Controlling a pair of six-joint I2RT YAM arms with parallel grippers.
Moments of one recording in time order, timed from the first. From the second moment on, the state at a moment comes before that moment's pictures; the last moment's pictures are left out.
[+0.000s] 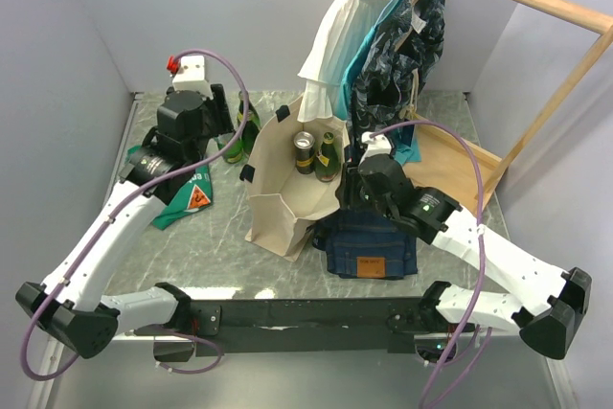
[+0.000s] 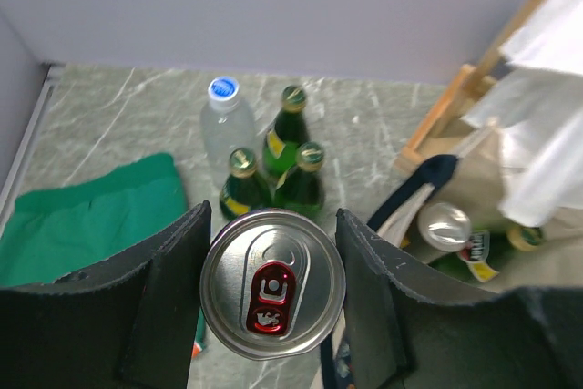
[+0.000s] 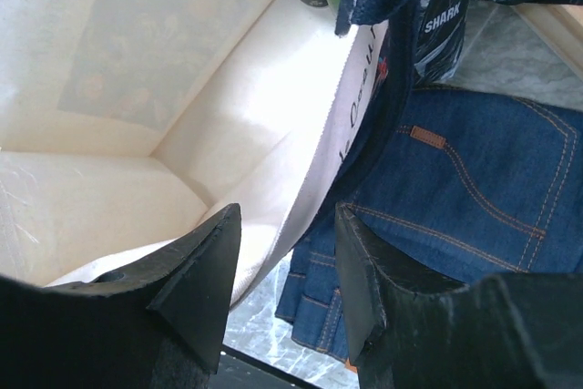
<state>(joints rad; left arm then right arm) -0.51 1.17 1.38 -0.42 -0.47 -0.21 0.81 1.06 1.01 -0.58 0.29 0.53</state>
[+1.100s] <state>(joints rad) -0.47 1.31 1.03 -0.09 -0.38 -0.32 0.81 1.06 1.04 -0.61 0.25 0.55</state>
